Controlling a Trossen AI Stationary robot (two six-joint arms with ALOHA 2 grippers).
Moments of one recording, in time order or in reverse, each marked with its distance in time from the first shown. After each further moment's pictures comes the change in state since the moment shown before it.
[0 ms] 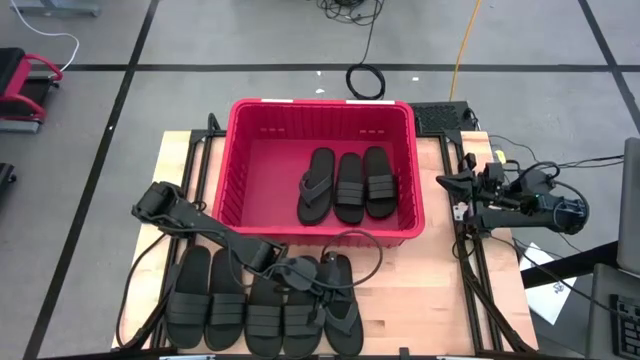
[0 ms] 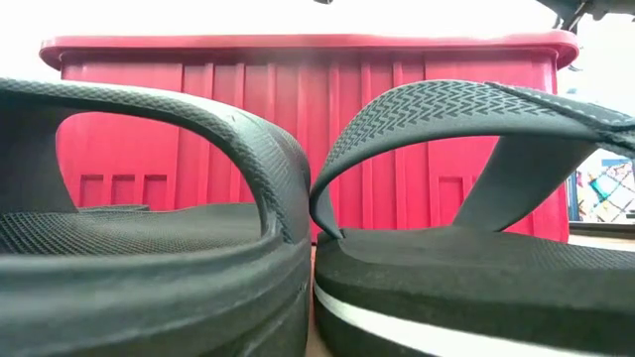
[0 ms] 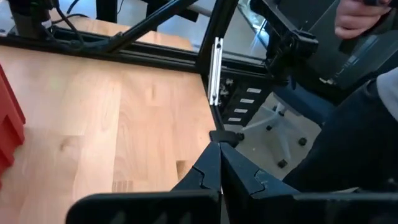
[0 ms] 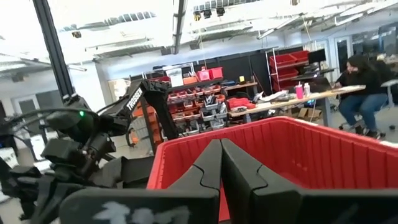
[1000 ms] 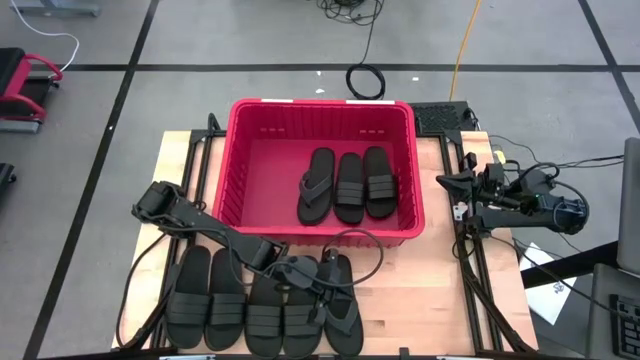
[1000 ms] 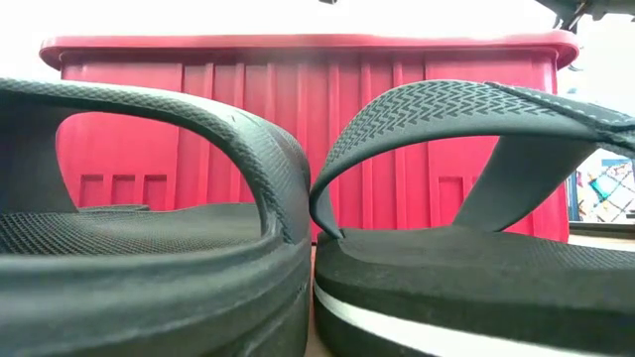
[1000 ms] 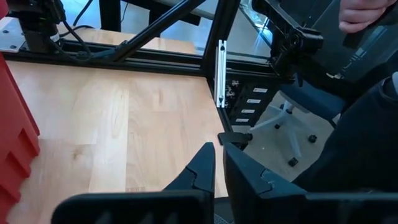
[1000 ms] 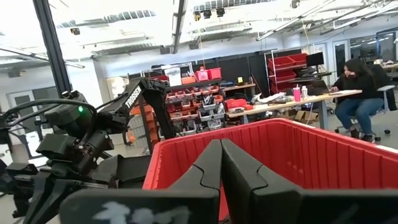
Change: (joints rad) left arm 0.010 0.000 -0.001 0.002 -0.007 0.063; right arm 0.000 0.000 0.000 0.000 0.005 -0.026
